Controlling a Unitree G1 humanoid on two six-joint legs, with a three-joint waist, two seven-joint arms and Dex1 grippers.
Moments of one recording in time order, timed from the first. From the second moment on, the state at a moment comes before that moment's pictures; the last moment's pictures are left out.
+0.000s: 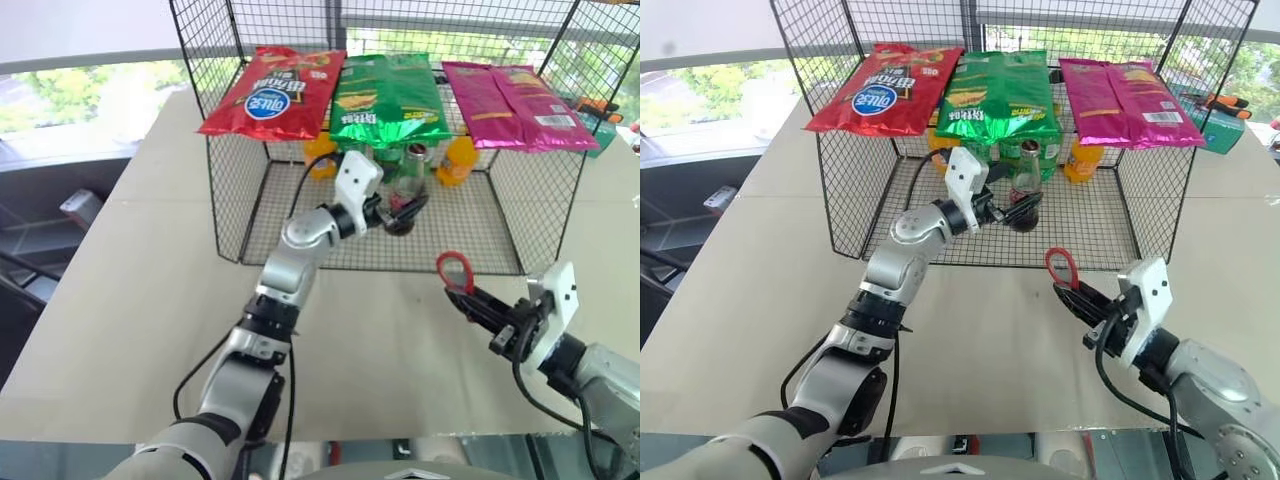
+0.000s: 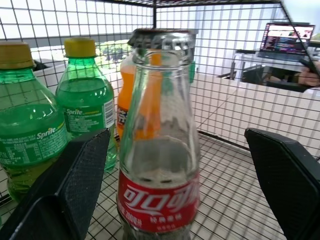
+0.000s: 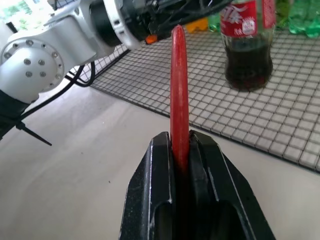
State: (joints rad) left arm -0.74 0.09 -0.16 0.31 -0.22 0.16 -0.63; right arm 0.31 -0.60 -0.21 -0.85 0.93 0.65 0.35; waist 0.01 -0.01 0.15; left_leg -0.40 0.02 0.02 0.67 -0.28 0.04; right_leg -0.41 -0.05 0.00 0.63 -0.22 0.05
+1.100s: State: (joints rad) left arm -0.41 0.38 -0.15 -0.18 -0.47 0.38 -1.00; right arm 0.35 -0.62 -0.25 -0.81 0.87 0.58 0.47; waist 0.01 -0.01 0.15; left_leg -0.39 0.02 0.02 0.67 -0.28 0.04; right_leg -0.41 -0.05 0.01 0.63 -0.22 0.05
